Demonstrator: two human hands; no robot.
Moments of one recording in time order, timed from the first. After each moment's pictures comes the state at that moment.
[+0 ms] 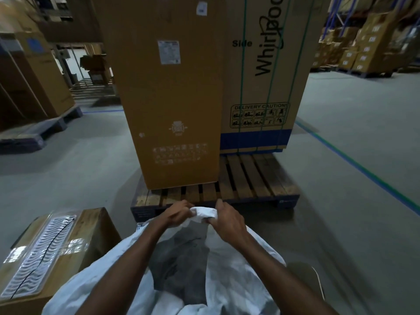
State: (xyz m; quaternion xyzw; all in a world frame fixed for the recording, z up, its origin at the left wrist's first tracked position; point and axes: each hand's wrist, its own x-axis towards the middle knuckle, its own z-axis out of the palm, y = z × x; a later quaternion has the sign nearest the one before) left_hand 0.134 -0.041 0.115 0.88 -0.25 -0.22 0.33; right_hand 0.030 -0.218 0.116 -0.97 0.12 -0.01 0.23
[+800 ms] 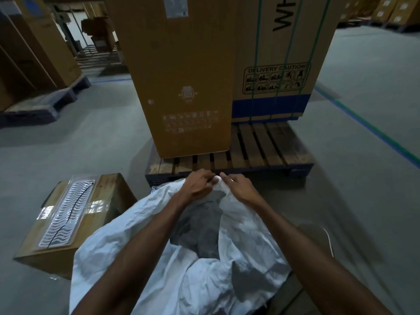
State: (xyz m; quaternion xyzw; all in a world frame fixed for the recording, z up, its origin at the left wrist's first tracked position) left_hand 0.113 -0.060 0.092 0.91 -0.32 -0.06 0.24; right_hand 0.030 -0.229 0.103 -0.87 0.15 0.07 0.47
